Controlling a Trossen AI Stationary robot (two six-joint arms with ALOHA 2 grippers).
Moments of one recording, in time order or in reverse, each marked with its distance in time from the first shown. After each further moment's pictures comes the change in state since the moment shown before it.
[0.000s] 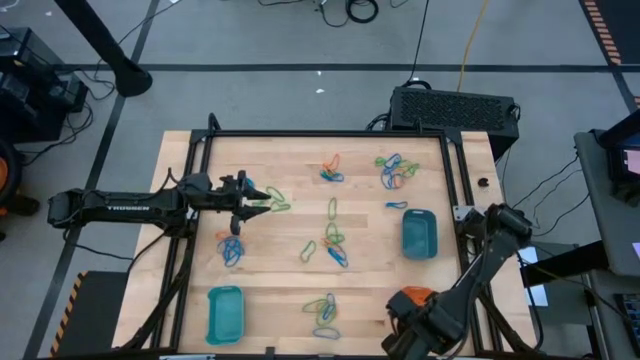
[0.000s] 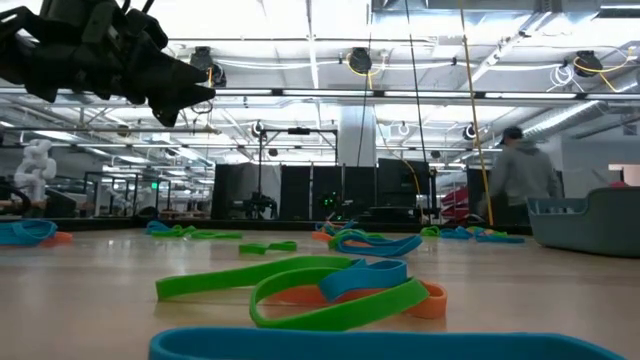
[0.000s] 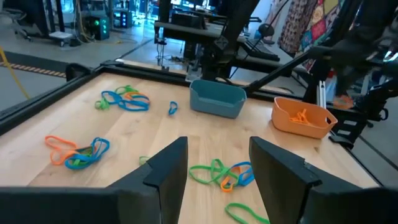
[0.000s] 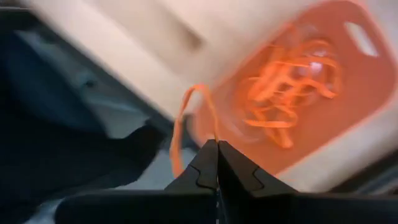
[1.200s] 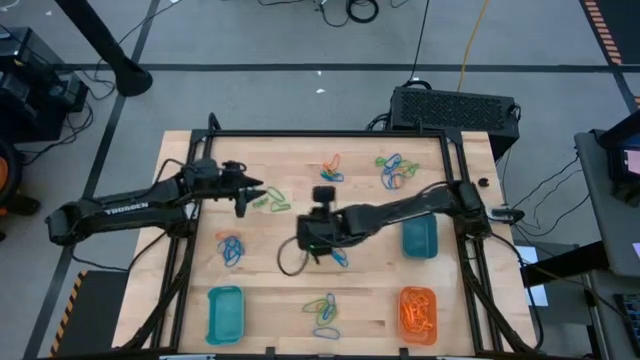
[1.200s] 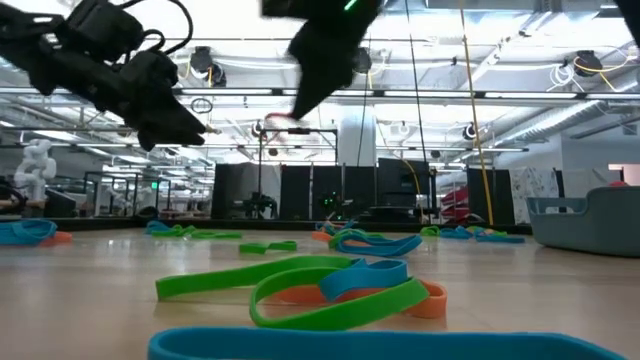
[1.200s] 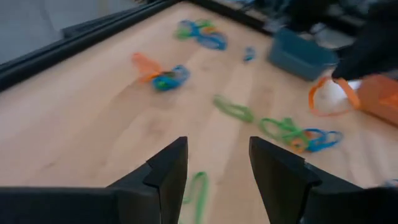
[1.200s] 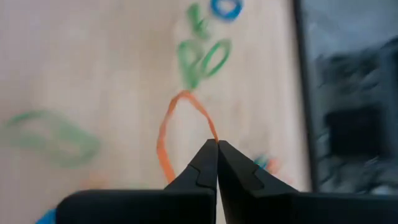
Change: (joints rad) left arm 0.223 -0.005 0.086 -0.384 -0.008 -0.058; right arm -0.647 0.130 0.080 0.427 0.688 -1.735
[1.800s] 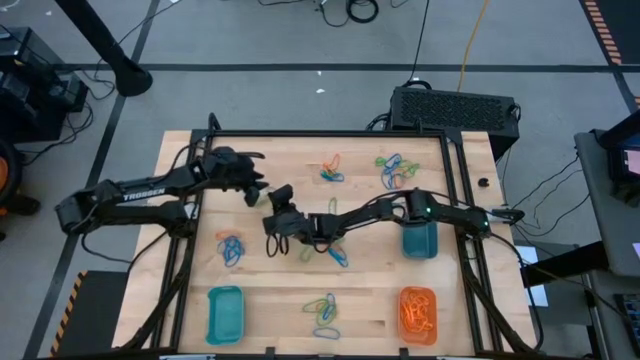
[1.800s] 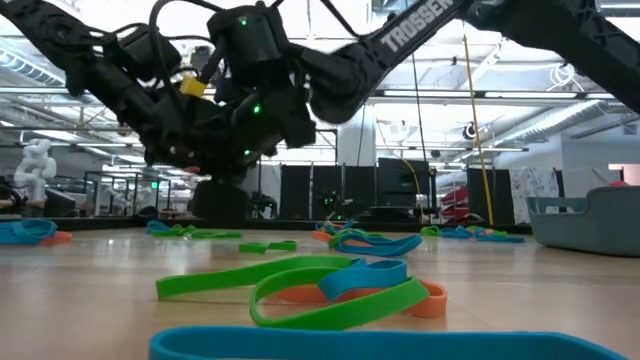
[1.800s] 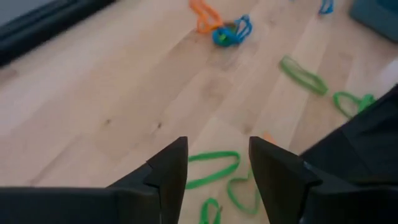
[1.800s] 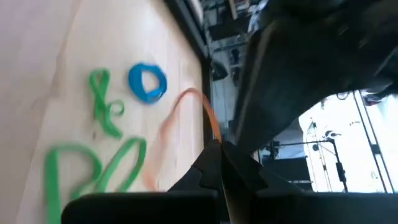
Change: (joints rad) left arm 0.139 0.270 0.146 -0.148 -0.045 0.061; right arm -0.125 0.437 -0.001 1.222 0.285 -1.045
